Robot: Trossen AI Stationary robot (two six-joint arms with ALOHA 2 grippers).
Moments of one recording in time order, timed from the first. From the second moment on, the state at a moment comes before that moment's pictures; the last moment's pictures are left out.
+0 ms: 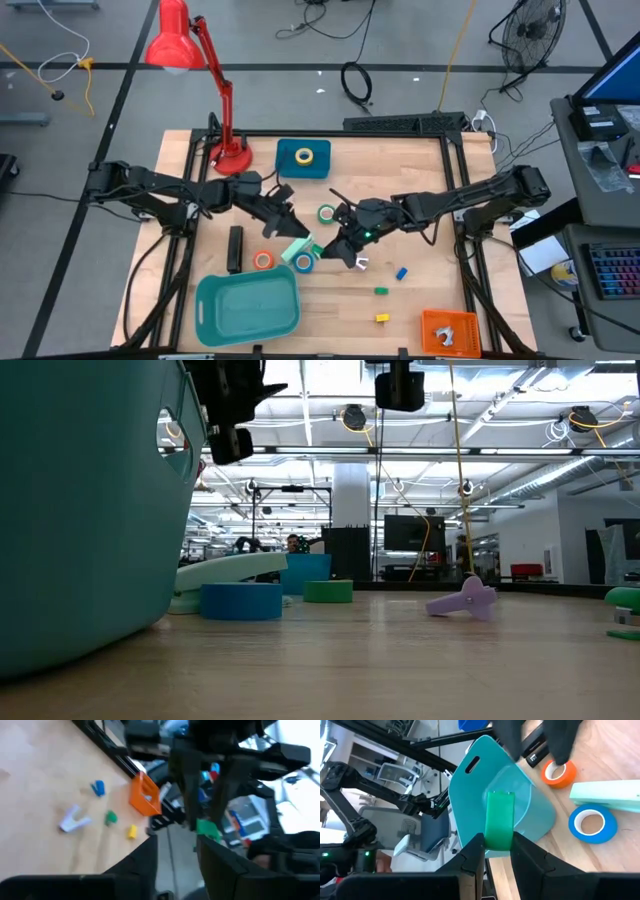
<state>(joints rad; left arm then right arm) 0.05 1.32 0.67 0.50 0.54 -0.90 0.20 1.53 1.19 -0.10 -0.19 0.96</state>
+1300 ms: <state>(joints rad) -0.05 1.32 0.71 0.45 0.37 -0.90 0.18 1.54 1.19 -0.10 -0.18 0.95</state>
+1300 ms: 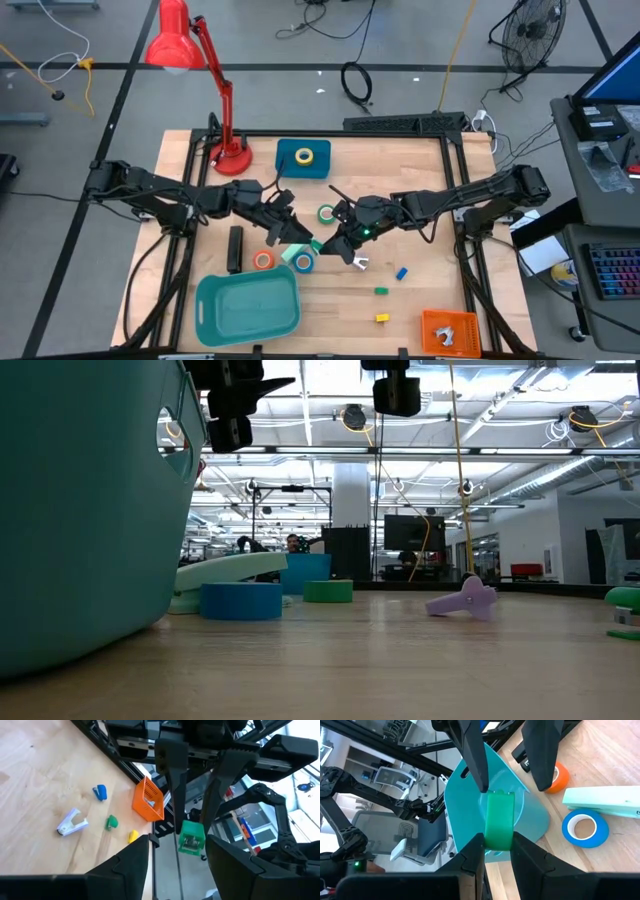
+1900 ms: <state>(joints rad) -0.08 1.32 0.71 0.47 0.34 -0.90 0.17 1.54 1.19 -0.10 -0.15 0.95</state>
